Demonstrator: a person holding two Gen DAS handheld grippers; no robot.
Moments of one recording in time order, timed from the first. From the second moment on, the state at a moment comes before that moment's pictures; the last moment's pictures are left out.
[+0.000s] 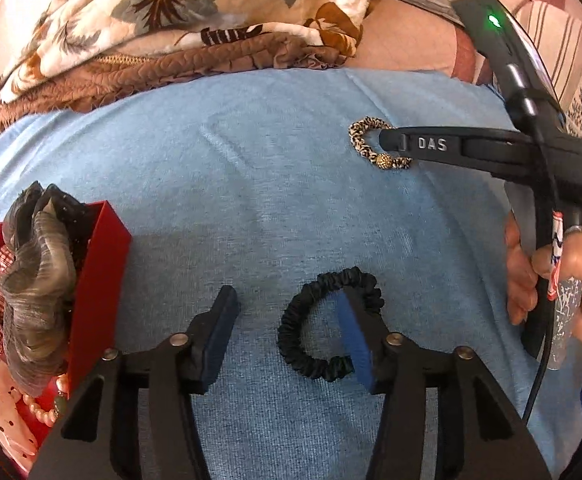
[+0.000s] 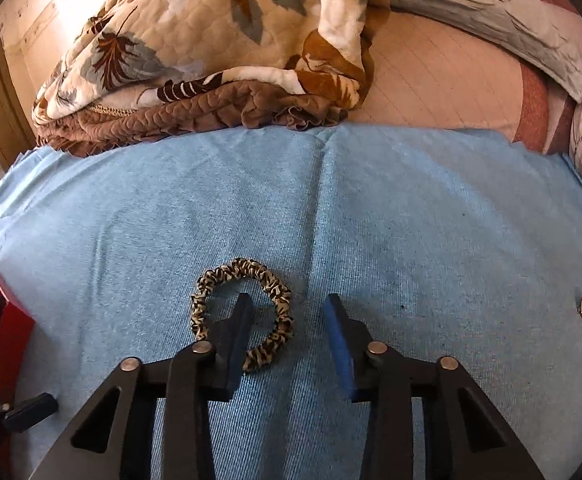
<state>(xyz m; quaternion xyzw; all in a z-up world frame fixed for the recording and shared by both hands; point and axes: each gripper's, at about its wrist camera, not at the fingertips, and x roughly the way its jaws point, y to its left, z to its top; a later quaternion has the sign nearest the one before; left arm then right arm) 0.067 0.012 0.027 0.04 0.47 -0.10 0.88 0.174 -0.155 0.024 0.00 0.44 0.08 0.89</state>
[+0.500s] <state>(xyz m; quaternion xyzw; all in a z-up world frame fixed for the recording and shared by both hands) 0.041 0.015 0.054 0.00 0.46 -0.12 0.88 0.124 -0.165 0.048 0.04 0.44 0.11 0.89</state>
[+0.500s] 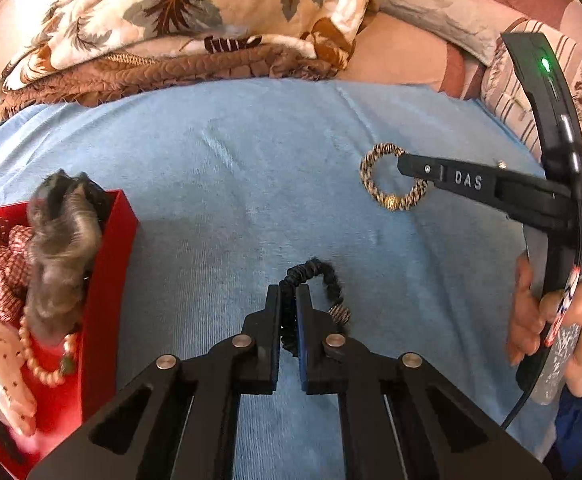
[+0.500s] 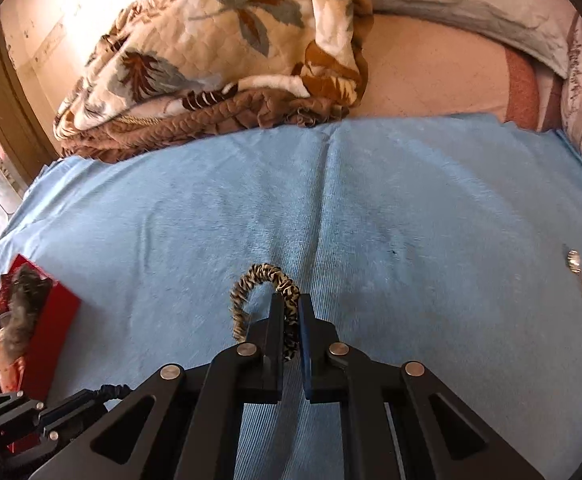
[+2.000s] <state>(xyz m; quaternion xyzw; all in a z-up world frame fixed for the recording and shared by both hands) -0.144 0.074 0.182 0.02 0.34 -0.01 0.94 -0.131 -0.131 0.158 0.07 0.34 0.17 0.92</state>
